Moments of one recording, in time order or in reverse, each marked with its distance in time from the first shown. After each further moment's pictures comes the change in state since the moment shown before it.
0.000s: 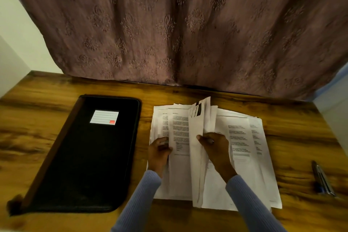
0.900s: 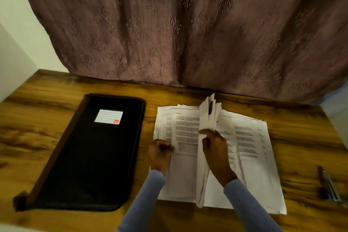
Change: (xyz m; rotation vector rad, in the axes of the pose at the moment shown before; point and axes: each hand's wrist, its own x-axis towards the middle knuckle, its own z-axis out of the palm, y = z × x) left_hand -0.009 0.007 0.000 0.007 0.128 0.074; right_hand 0.008 0.014 0.016 -0.337 0.070 -0.302
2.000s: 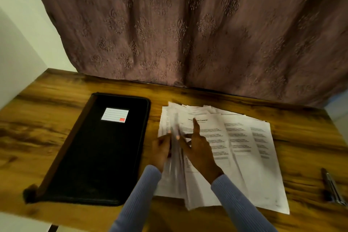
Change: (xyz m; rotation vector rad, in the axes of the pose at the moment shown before) left_hand -0.005 0.021 -0.015 -0.044 -0.088 -0.079; right_hand -0.009 -0.034 0.032 0.032 -0.257 -0.066
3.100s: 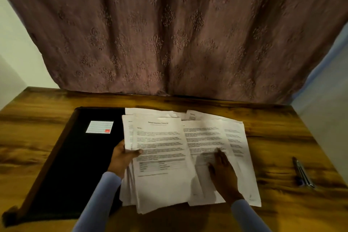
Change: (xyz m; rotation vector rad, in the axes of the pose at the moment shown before) left_hand 0.035 -0.004 -0.070 0.064 -0.144 0.194; right_hand -0.066 0.136 -0.030 -0.336 0.147 0.212
